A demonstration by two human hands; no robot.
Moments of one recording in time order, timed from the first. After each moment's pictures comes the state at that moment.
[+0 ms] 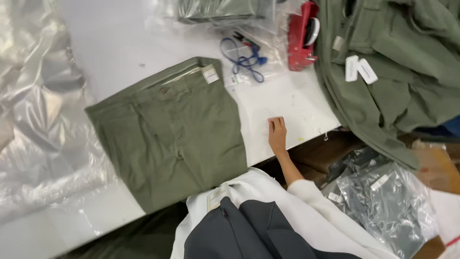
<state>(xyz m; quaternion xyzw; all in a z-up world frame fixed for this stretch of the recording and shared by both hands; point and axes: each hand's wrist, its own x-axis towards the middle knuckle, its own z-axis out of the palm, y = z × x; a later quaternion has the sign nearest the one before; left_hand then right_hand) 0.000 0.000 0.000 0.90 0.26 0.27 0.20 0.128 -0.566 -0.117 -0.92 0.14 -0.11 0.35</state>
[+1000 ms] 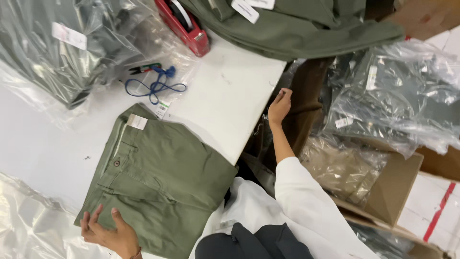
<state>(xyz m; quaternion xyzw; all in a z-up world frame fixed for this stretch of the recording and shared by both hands) 0.193 -0.161 0.059 0.93 -0.09 0.14 0.32 0.068 -0.647 -0.127 -0.71 0.55 -0.33 0.29</state>
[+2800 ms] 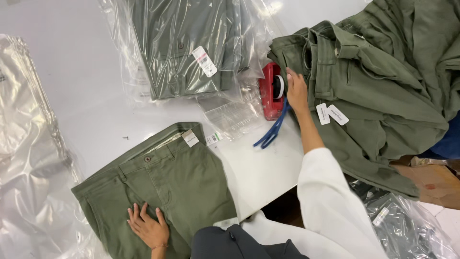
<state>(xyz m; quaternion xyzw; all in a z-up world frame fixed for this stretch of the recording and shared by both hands) 0.139 -0.195 -0.106 0.97 0.15 0.08 0.15 0.387 -0.732 0.011 -0.93 0.13 -0.17 0.31</state>
